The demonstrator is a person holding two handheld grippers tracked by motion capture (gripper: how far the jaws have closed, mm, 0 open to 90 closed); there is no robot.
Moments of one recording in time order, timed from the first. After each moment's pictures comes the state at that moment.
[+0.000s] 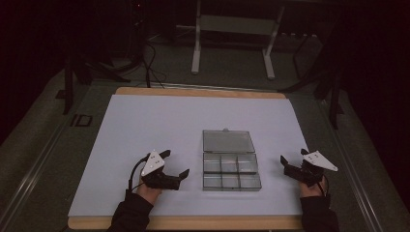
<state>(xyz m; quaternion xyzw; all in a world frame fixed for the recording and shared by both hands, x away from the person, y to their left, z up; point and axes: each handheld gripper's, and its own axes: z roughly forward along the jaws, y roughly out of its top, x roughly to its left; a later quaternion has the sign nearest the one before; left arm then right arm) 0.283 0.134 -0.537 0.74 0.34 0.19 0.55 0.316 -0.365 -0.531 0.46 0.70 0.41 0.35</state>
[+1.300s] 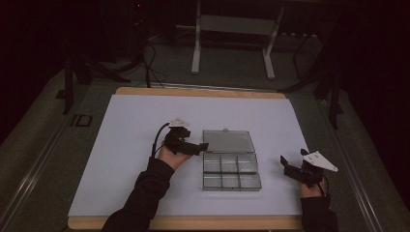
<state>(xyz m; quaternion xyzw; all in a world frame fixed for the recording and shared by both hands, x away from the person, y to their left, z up) 0.384 0.080 -0.489 0.78 0.41 0.04 0.48 0.315 -0.365 -0.531 0.46 0.70 0.41 0.35</state>
